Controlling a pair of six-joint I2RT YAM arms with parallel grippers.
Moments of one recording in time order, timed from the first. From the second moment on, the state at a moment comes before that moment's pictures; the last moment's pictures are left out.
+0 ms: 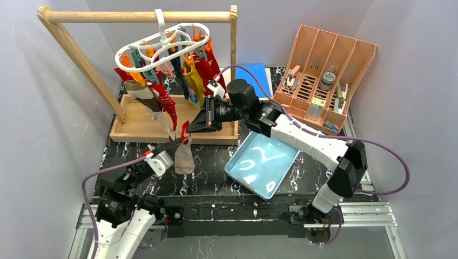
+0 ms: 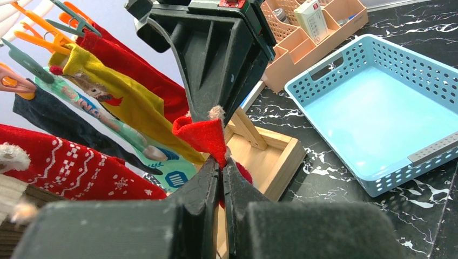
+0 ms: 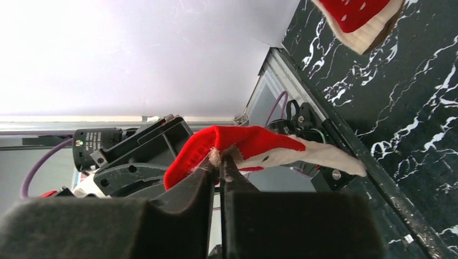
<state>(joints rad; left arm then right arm) -0.33 0.28 0.72 -0.35 0.57 0.51 0.96 1.62 1.54 -0.21 -0.57 1.10</state>
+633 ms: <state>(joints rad) -0.34 0.57 0.71 -0.29 0.33 -0.69 0.98 1.50 1.61 -0.68 -0.04 0.30</state>
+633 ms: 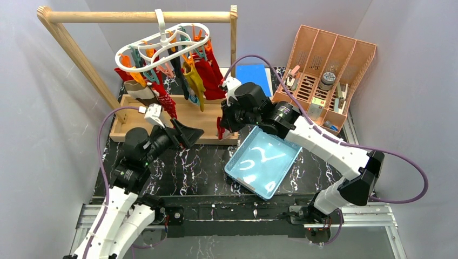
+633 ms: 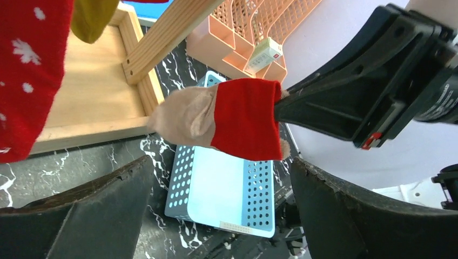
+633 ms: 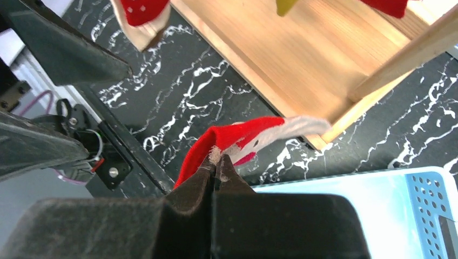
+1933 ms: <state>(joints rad) -0.61 0.88 0.90 -0.47 -0.01 -0.60 1.04 1.60 1.59 -0.64 -0.03 0.32</state>
